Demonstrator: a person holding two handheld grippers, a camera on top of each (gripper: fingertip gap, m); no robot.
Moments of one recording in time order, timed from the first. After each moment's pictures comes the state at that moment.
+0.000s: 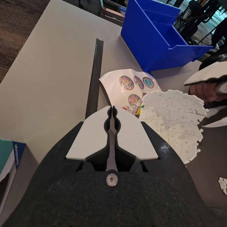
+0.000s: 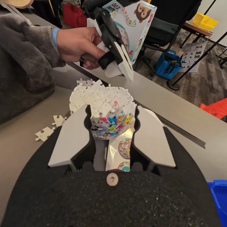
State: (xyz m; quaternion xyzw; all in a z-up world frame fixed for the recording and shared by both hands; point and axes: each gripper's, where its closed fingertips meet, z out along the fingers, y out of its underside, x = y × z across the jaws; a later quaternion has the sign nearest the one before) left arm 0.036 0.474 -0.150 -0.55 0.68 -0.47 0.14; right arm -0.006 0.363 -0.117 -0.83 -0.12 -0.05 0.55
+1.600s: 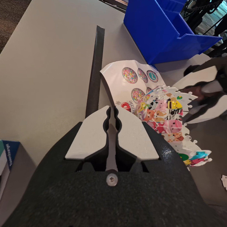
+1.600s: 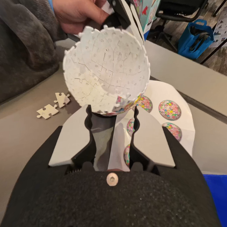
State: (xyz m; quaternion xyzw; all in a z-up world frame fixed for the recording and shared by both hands) left arm 0.037 0.474 -0.170 -0.56 0.69 -0.45 0.12; right arm 0.000 0.344 -0.172 -0.86 -0.11 0.02 0.50
